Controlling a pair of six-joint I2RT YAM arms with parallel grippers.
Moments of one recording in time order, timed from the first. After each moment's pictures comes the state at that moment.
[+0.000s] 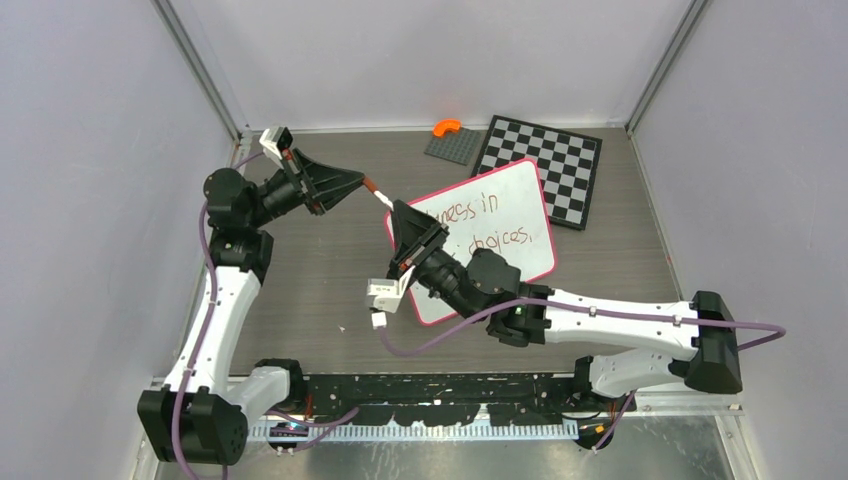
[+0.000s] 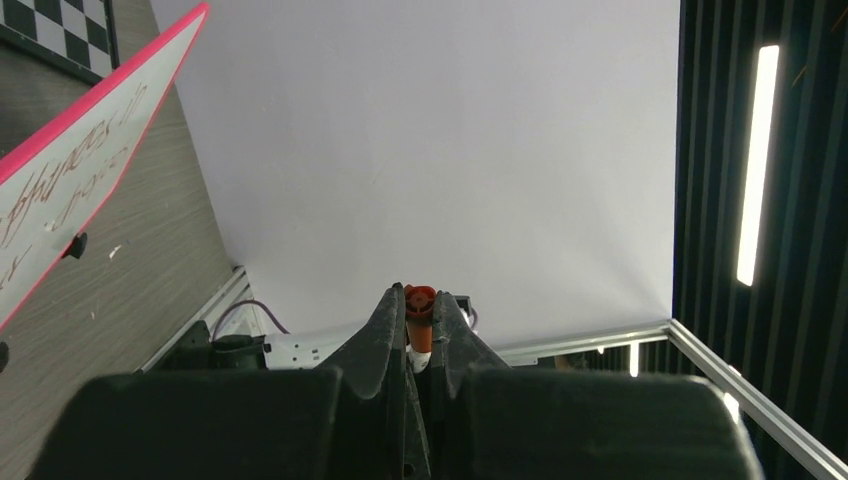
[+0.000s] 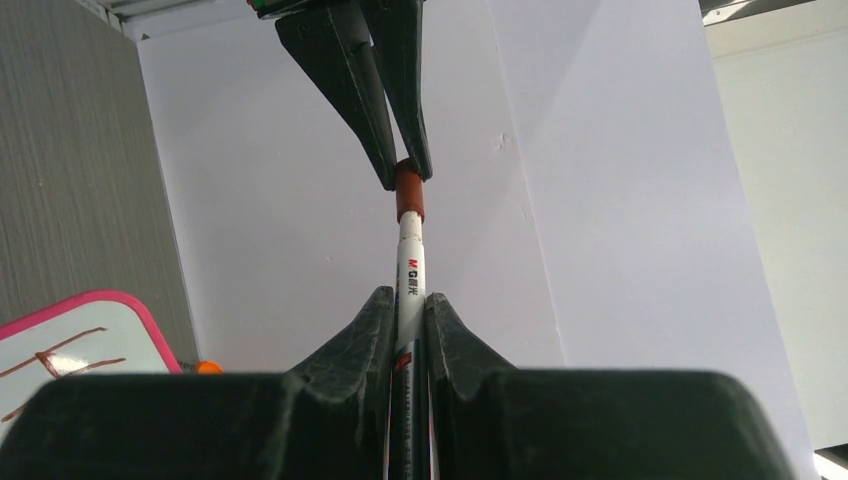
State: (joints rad) left arm -0.06 1.03 0.95 0.31 0.99 -1.62; right arm 1.31 1.25 1.02 0.45 0.43 -1.49
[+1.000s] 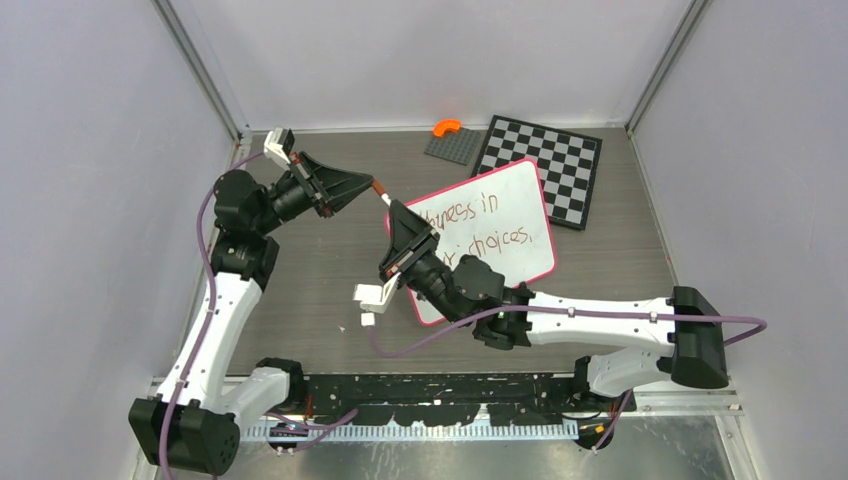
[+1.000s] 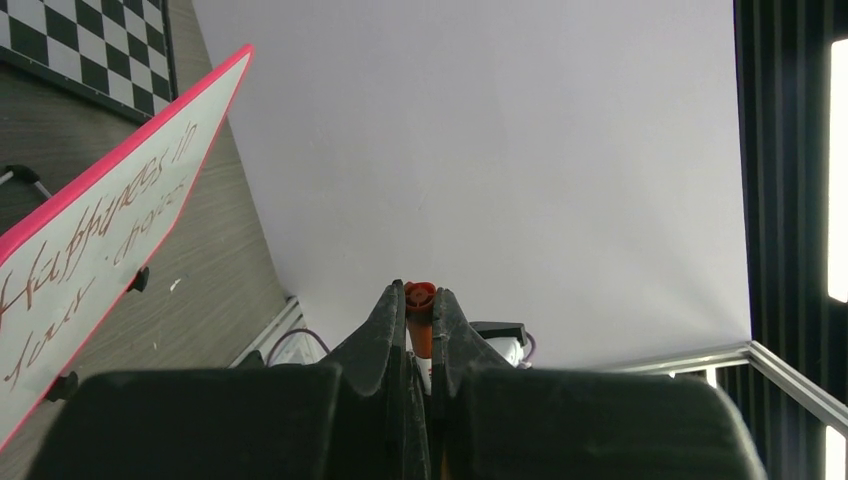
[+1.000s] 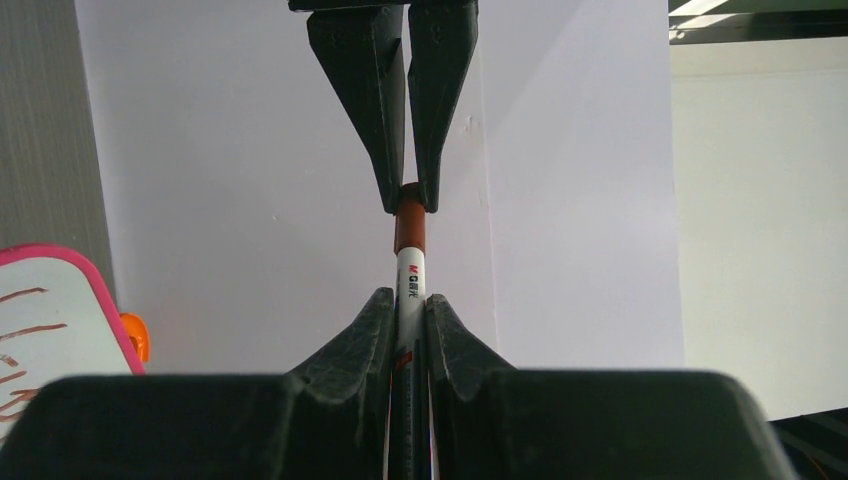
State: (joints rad) left arm -0.15 0.99 0.96 0.16 0.83 -1.42; right arm 1.32 1.34 1.01 0.56 0.52 -1.70
